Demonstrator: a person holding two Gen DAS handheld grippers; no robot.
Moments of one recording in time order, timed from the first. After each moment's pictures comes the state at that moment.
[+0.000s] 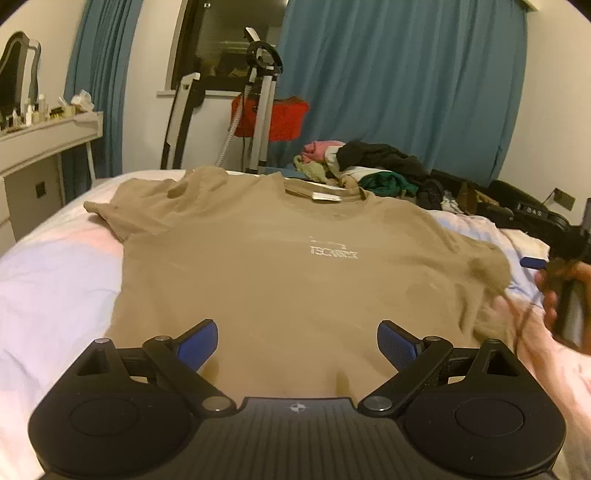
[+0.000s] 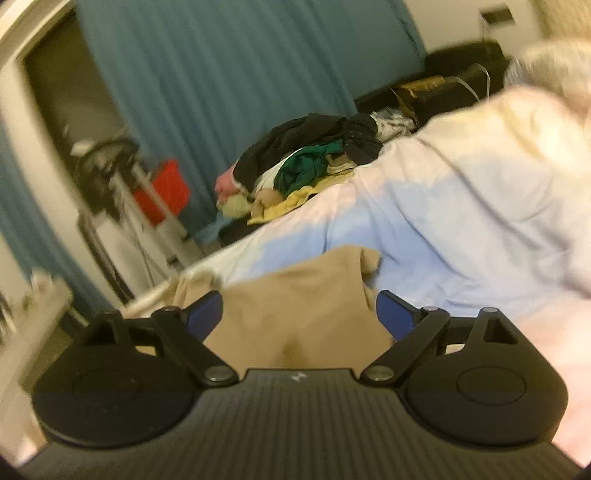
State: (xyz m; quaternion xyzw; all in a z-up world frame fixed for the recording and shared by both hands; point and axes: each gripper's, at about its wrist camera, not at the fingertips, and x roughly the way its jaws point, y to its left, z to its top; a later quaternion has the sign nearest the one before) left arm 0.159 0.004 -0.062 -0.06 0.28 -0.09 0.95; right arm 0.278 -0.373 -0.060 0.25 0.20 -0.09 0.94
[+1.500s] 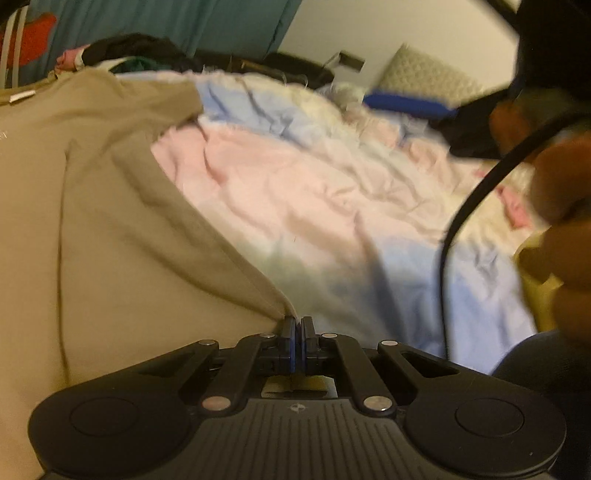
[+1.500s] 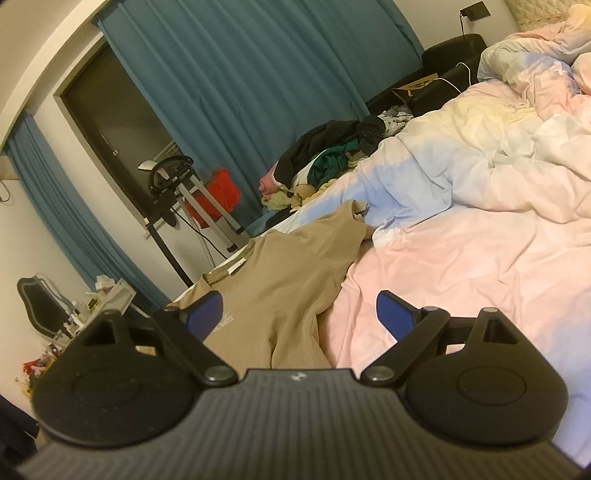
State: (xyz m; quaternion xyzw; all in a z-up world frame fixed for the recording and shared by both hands) left arm 0.057 -0.217 -0.137 0.02 0.40 -0.43 0.81; right arm 0.021 -0.349 -0.007 0.33 0.17 -0.04 0.93
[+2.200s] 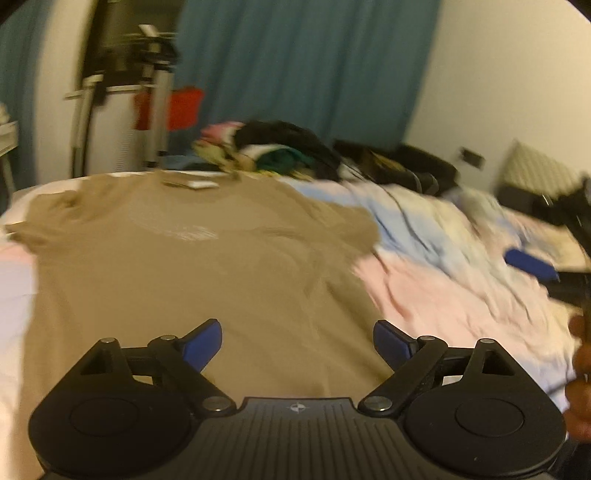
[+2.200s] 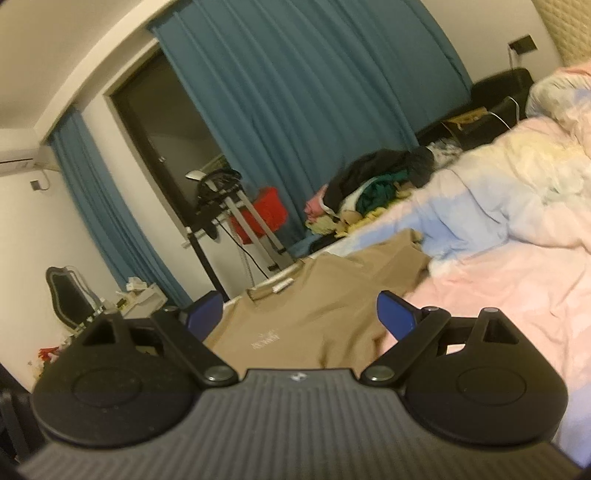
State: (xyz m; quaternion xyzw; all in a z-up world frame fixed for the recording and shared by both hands) left arm 0.094 -0.072 -0.025 -0.03 0.30 -0.22 0.93; right arm 0.027 -0.307 0.017 0.29 0.11 0.02 0.95
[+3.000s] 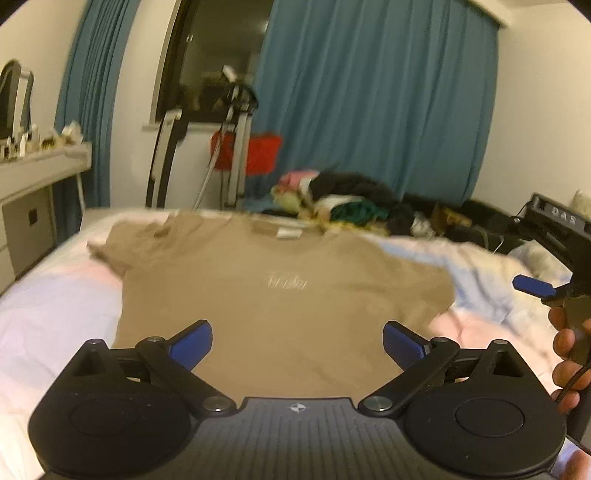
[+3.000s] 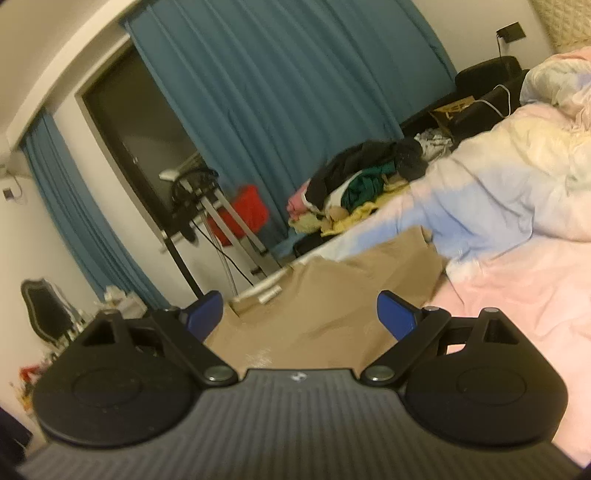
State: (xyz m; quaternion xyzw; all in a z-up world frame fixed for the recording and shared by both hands) left arm 0.087 -0.026 -0.016 -0.05 0.24 -0.10 0.97; right arm 0.119 -0.300 -0.006 0.30 0.13 -0.02 0.94
